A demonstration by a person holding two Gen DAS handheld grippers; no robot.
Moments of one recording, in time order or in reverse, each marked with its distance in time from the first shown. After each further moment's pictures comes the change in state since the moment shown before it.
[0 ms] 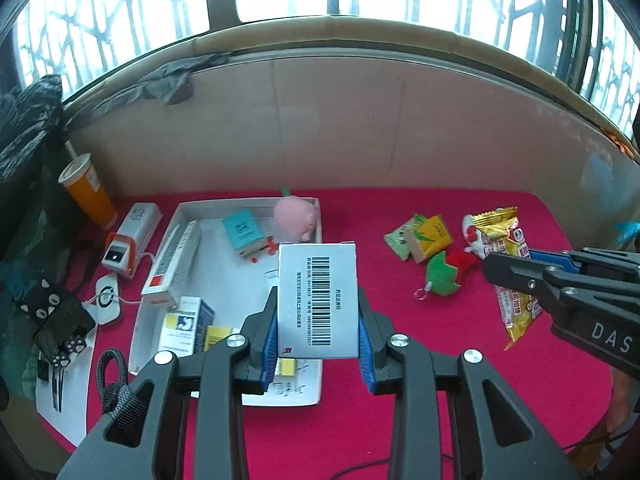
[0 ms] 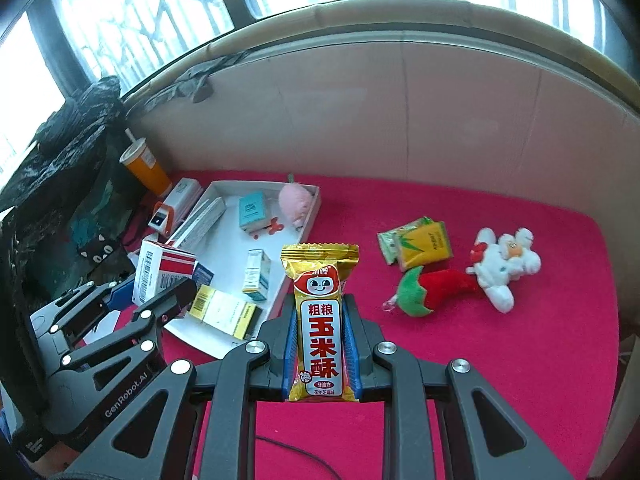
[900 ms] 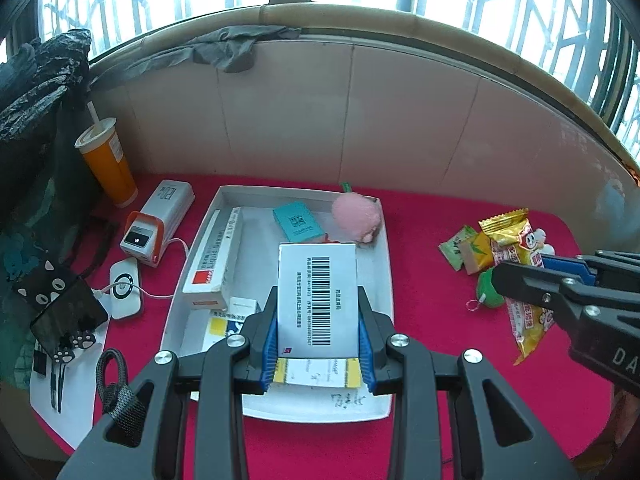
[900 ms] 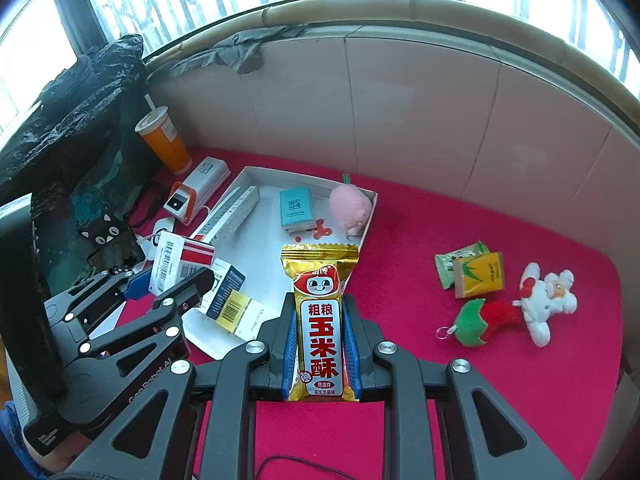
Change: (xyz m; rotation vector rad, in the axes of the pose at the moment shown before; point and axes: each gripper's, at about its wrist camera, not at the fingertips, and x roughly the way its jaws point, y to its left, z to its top) left arm 0.029 0.085 0.002 -0.100 0.026 -0.002; right arm 0.045 0.082 0.032 -0.107 0.064 -0.012
